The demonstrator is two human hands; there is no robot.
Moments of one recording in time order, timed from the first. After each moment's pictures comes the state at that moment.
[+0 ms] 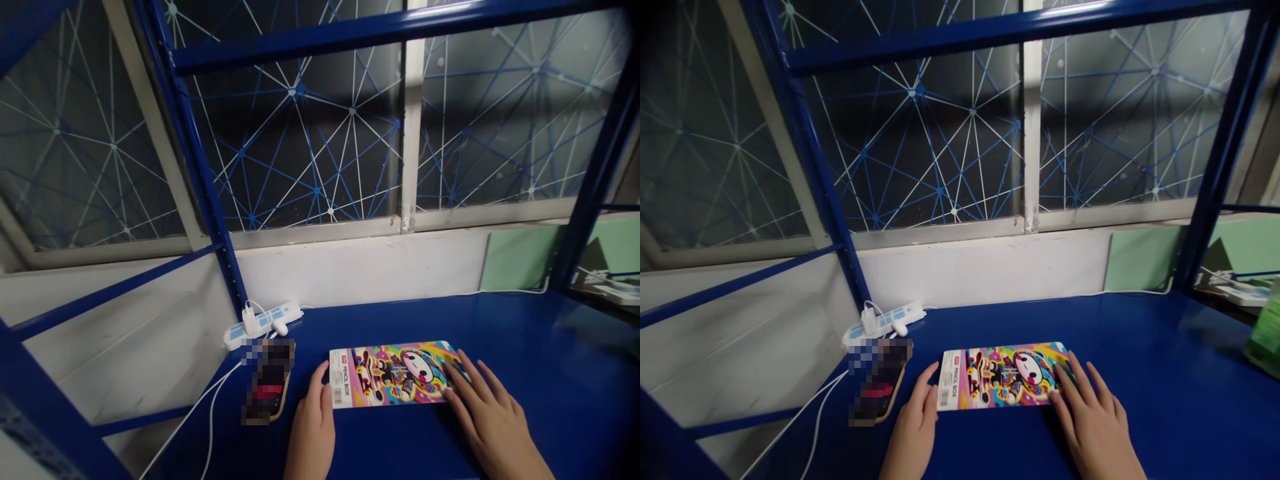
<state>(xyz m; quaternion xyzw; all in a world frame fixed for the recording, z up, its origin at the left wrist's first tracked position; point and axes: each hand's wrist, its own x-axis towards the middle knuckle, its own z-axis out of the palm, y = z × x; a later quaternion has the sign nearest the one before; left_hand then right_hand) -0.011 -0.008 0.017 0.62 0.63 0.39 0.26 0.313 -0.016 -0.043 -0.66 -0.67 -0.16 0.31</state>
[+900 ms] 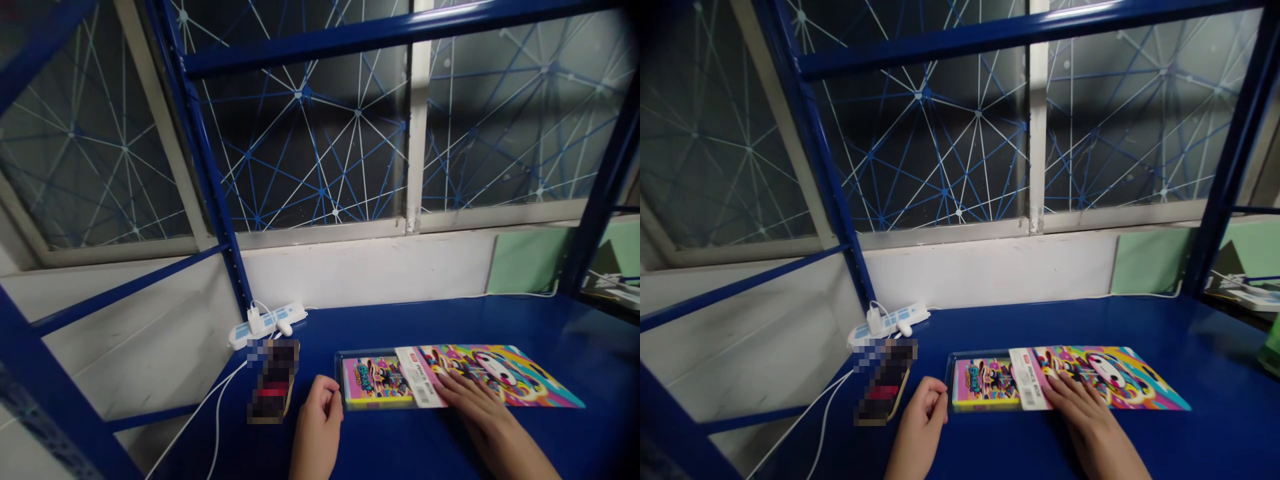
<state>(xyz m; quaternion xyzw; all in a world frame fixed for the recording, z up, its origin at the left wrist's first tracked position) -0.011 0.000 0.001 0.61 0.56 0.46 0.32 0.323 -0.011 -0.045 -0.51 -0.81 -0.13 0.26</state>
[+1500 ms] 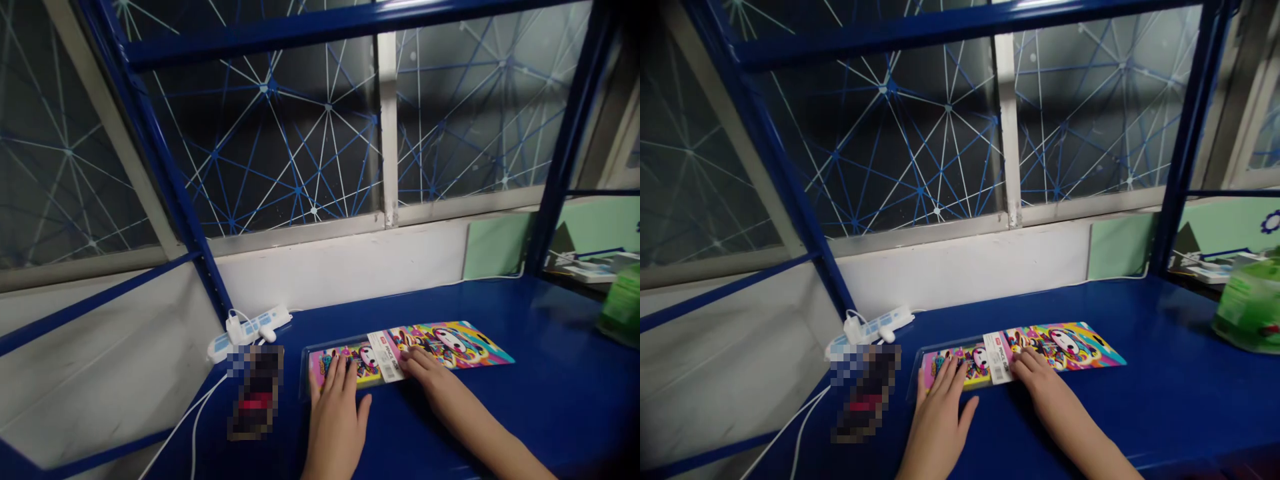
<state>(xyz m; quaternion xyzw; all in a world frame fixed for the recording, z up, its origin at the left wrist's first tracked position) 0.039 0.004 0.027 0.81 0.54 0.21 0.01 0.291 0.027 -0.015 -0.50 -0.82 -0.03 0.28</state>
